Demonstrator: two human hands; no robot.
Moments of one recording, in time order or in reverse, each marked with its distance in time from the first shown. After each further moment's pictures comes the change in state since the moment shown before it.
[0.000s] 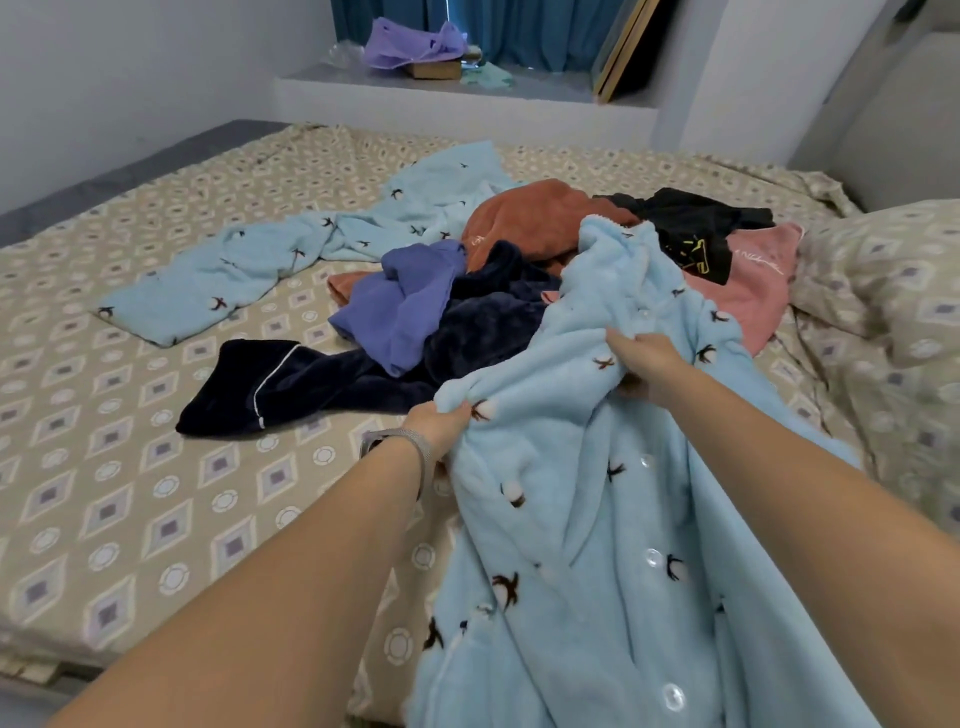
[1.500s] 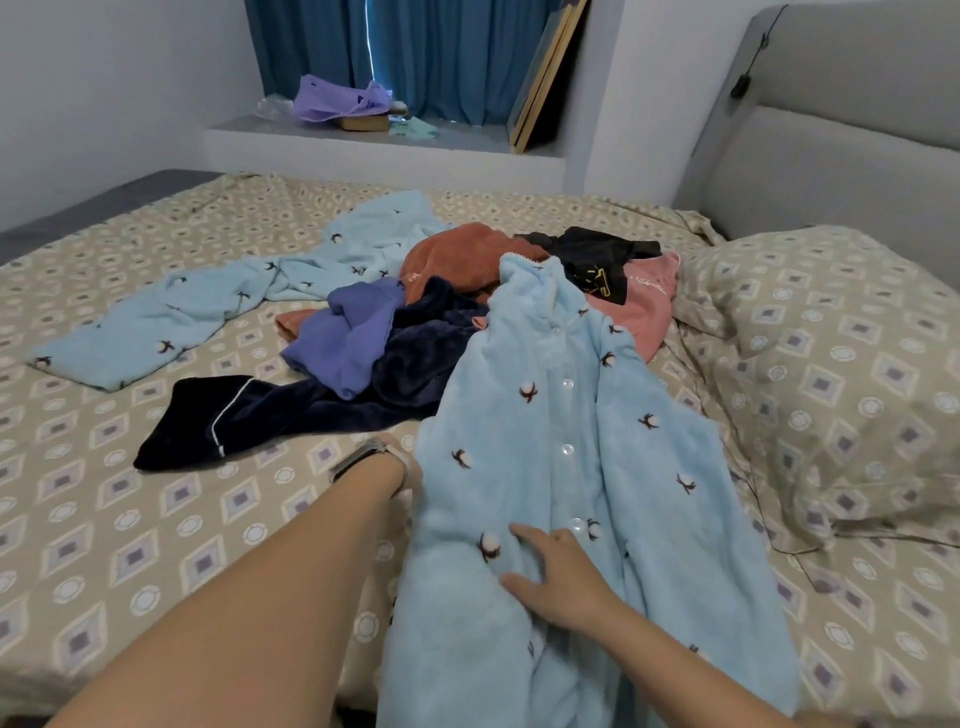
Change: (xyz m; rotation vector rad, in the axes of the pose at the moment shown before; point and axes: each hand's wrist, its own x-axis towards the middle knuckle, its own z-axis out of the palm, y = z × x) left_hand -0.087 0.025 0.000 1.190 0.028 0.061; right_hand -0.226 0.135 -0.001 -0.719 -0.283 -0.161
